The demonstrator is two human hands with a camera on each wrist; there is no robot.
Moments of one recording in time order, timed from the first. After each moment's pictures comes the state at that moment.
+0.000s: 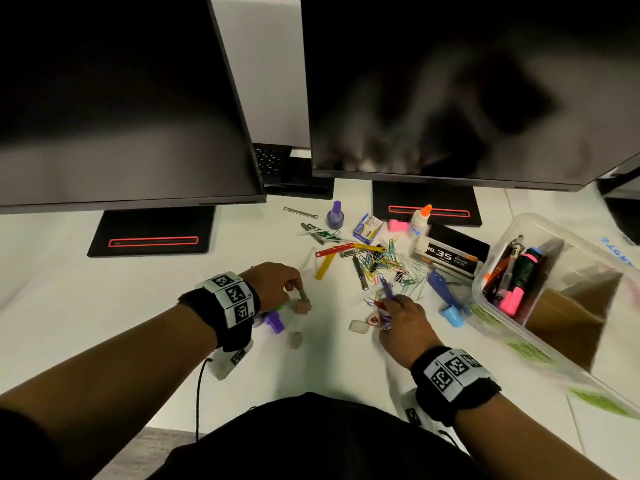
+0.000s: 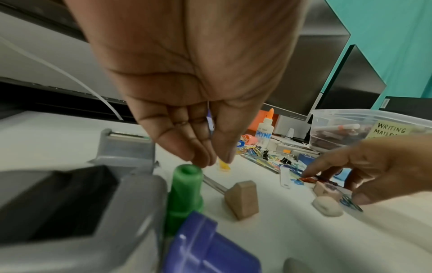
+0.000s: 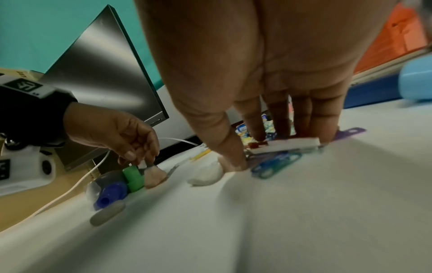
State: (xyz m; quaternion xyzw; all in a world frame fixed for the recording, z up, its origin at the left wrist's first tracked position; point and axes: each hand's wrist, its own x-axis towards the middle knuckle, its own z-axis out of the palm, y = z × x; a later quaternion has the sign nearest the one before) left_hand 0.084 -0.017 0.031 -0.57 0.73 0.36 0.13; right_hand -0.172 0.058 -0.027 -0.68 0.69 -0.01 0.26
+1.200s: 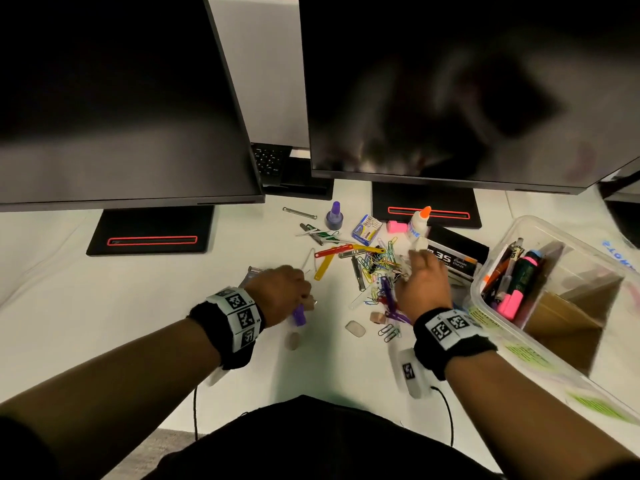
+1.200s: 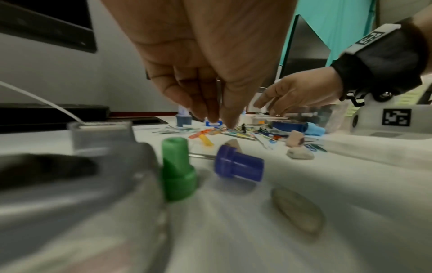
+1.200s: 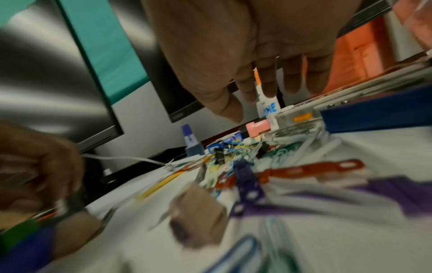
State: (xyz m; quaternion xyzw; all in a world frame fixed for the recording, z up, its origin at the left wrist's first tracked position) left_hand 0.070 -0.003 0.017 -0.42 0.88 0.11 0.20; right_hand -0.191 0.001 -0.009 -0.63 0.76 -0.08 0.14
